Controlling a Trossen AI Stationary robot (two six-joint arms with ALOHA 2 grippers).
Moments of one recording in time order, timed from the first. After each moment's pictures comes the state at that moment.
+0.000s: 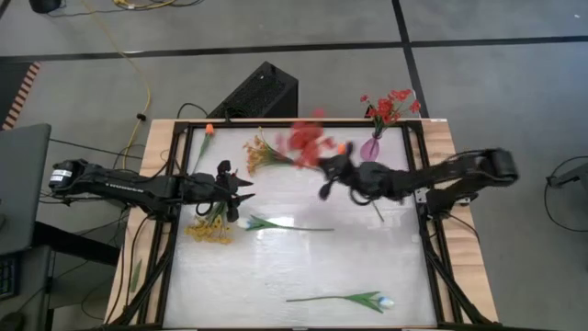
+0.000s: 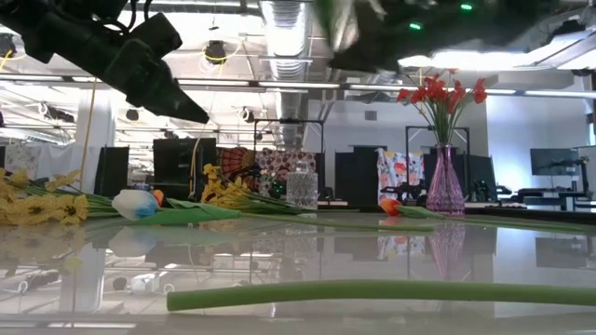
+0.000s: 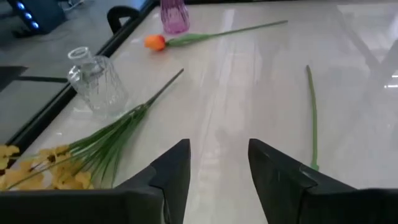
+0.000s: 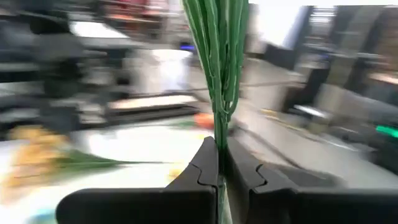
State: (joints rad) left arm -0.01 0.91 0.38 0.10 -0.29 0.01; right arm 0.00 1.36 0.67 0.64 0.57 -0.07
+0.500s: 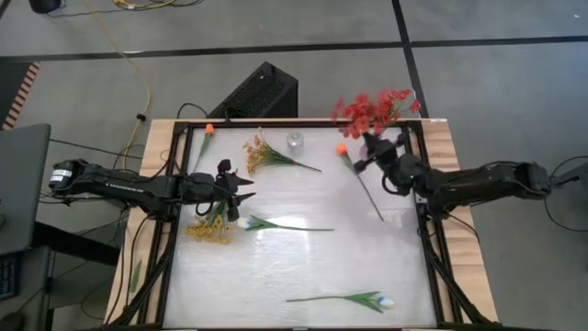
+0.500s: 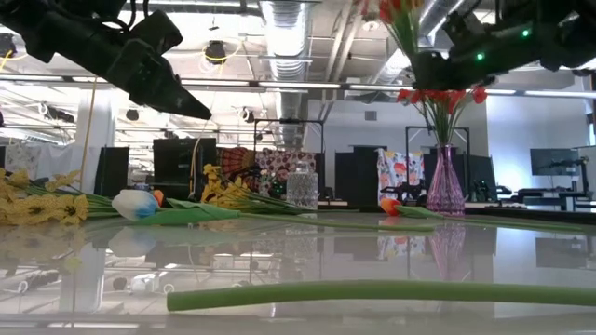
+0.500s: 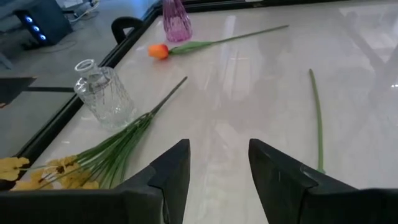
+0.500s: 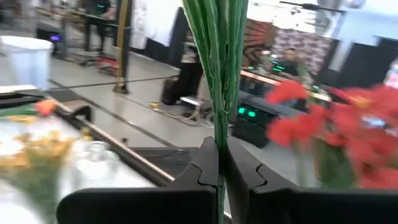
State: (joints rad) left arm -0.01 0.91 0.38 0.13 -0.30 0.04; right arm -0.16 0.93 0.35 0.63 0.90 -0.24
